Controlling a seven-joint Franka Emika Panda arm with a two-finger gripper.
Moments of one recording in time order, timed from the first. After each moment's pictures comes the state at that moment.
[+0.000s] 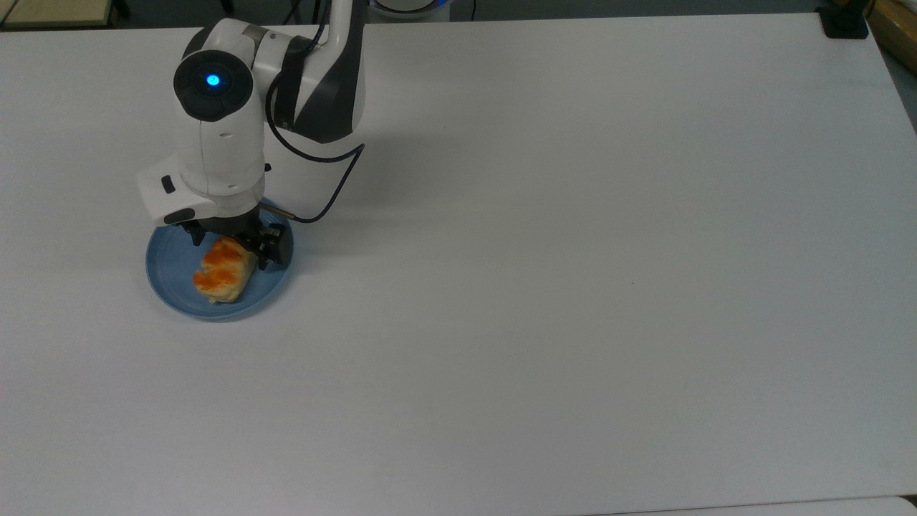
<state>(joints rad) 0.03 0.54 -0.29 -1.65 -0.10 2.28 0.12</state>
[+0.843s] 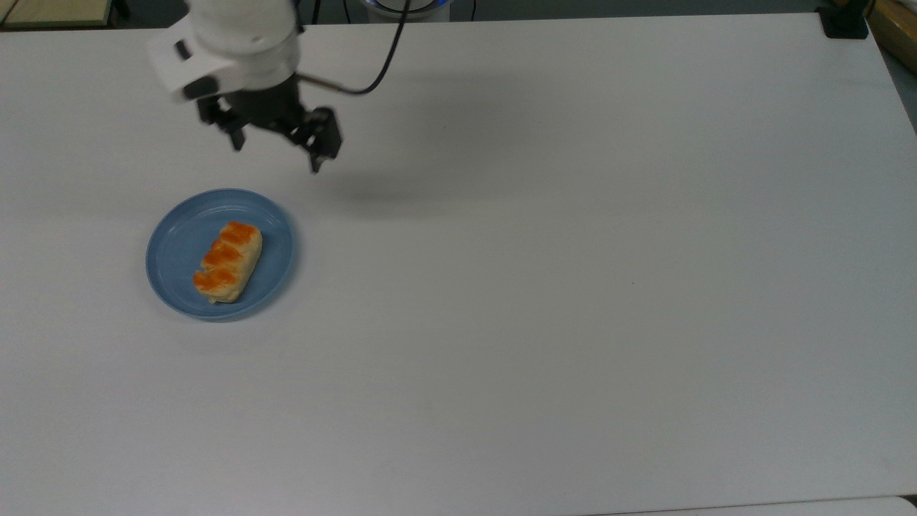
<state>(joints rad) 0.10 0.22 -0.22 -1.62 -0.06 1.87 0.12</state>
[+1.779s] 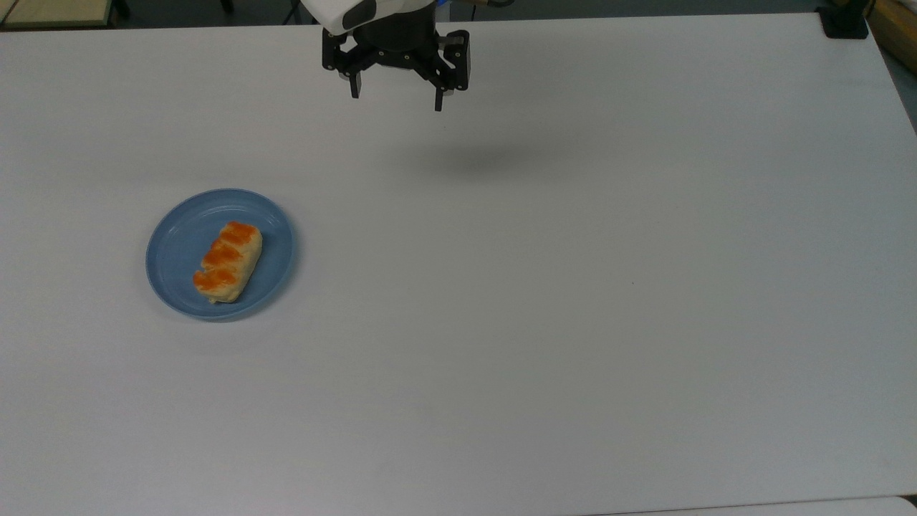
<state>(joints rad) 0.21 0.11 -0.12 -1.63 -0.05 1.73 0.21</state>
